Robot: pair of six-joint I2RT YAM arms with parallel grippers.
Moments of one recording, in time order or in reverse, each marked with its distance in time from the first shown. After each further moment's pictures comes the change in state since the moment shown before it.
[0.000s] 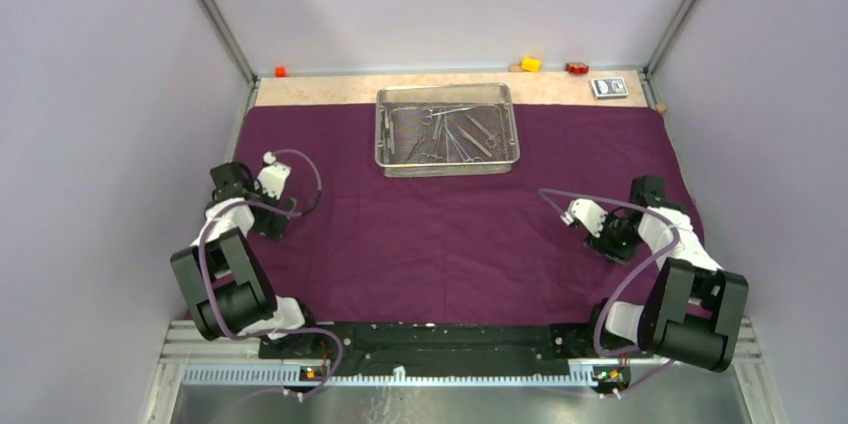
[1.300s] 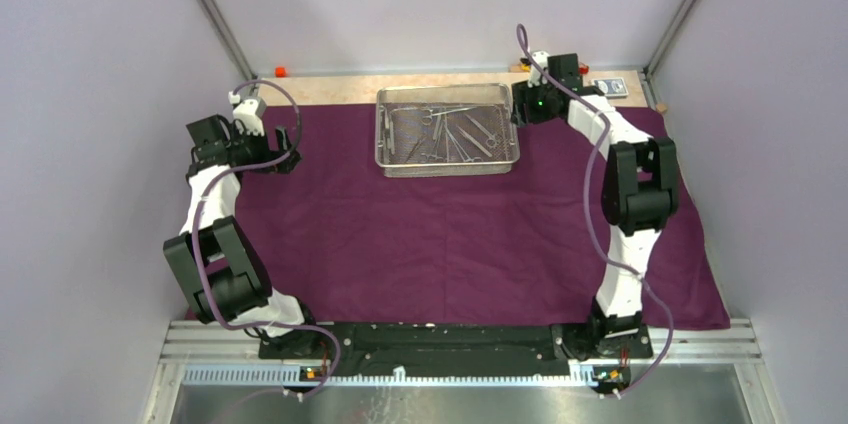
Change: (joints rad) left arm -0.027 0.077 0.332 0.042 0.528 -0.514; right arm 0.457 0.766 0.995 0.406 -0.030 1.279
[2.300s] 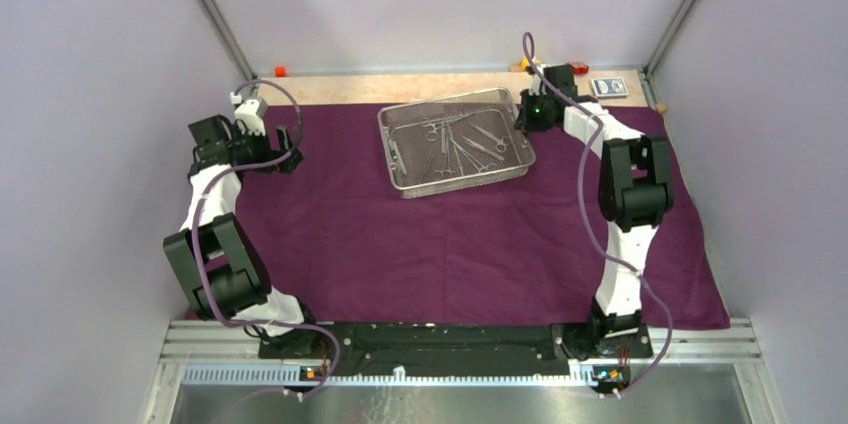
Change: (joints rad) left arm -0.005 0.014 -0.004 0.013 0.029 -0.020; right arm 0.000 0.096 -0.008 0.062 0.030 0.216
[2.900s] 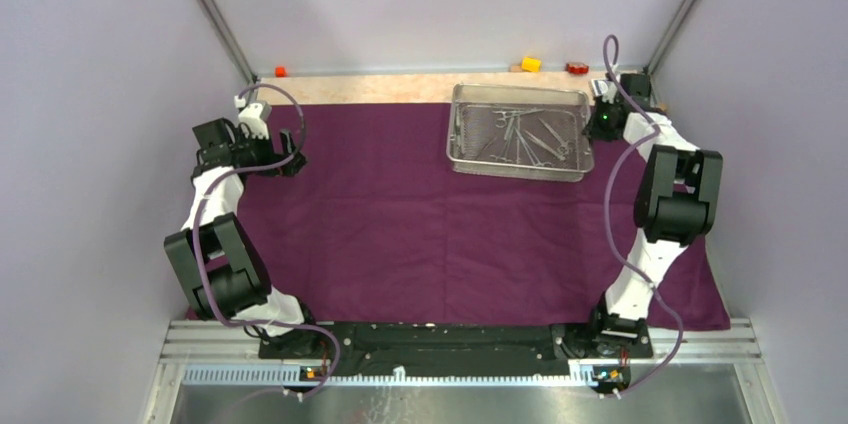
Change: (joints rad) left arm -0.007 0.000 -0.027 0.007 0.000 0.001; right arm -0.301 -0.164 -0.206 0.006 0.038 -0.011
